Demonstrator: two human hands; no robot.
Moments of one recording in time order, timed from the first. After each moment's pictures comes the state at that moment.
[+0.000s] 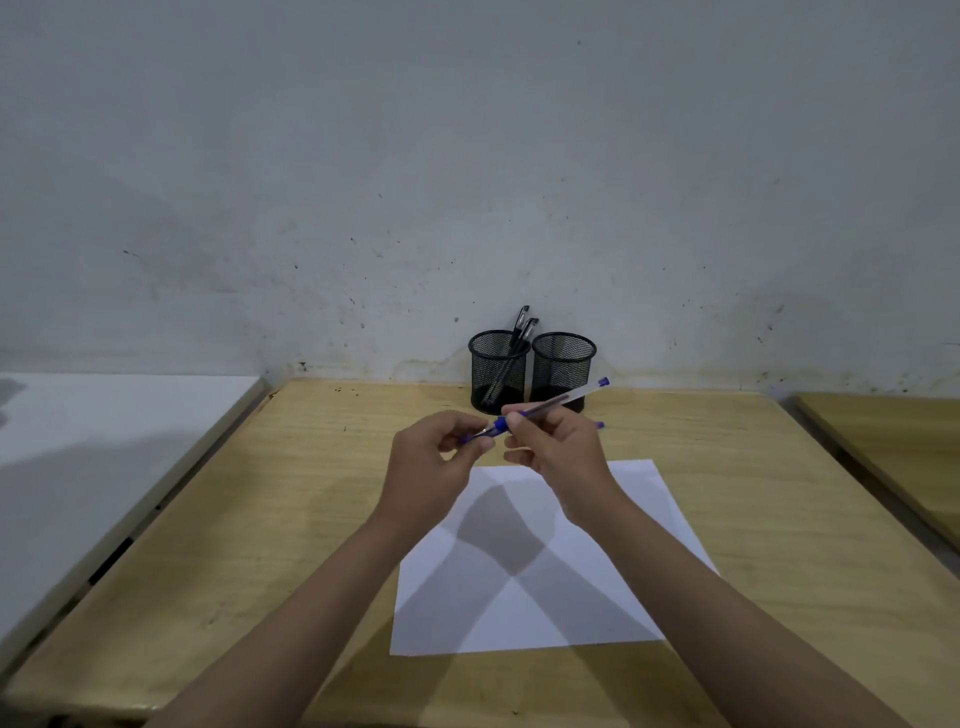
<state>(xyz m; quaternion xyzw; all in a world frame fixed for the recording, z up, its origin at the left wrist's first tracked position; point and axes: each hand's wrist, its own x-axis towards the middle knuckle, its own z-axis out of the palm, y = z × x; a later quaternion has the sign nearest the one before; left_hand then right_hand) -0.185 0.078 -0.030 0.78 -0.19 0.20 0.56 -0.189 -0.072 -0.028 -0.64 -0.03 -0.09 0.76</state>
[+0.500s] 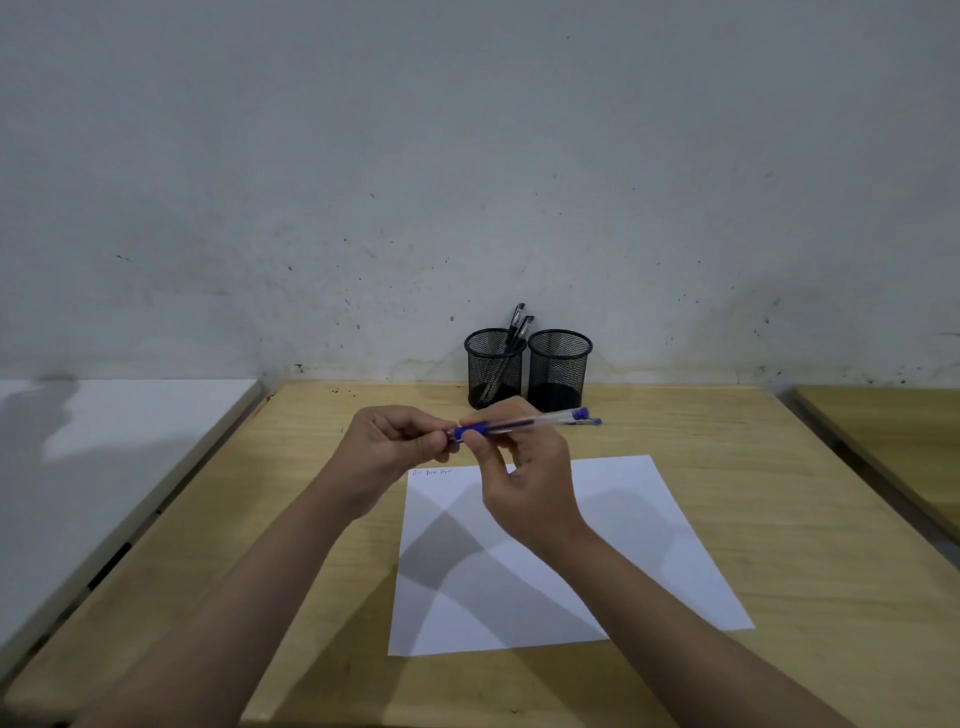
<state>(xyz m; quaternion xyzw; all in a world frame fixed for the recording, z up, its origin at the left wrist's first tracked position) -0.171 0.124 -0.014 0.64 -0.27 -0.05 0.72 -0.215 -0.040 -0.025 -0.69 -0.25 -0.35 0.58</state>
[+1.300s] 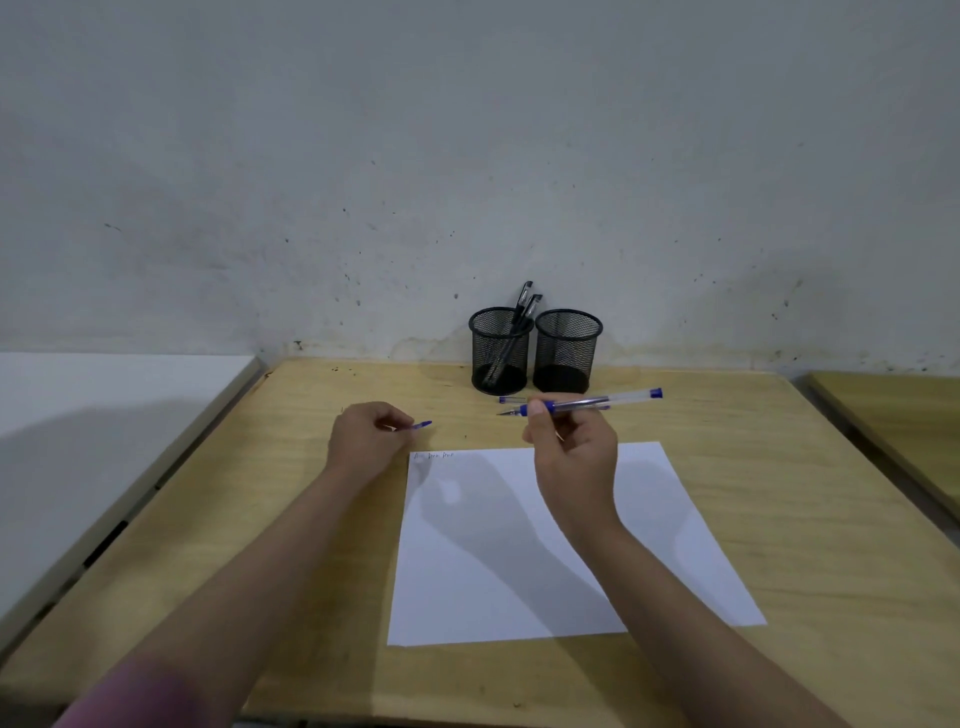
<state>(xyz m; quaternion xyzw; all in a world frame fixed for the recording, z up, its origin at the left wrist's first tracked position) -0.104 0.142 -0.079 0.88 0.00 0.09 0.47 -0.205 -0.056 -0.041 -0.66 0.01 -0.31 0.68</state>
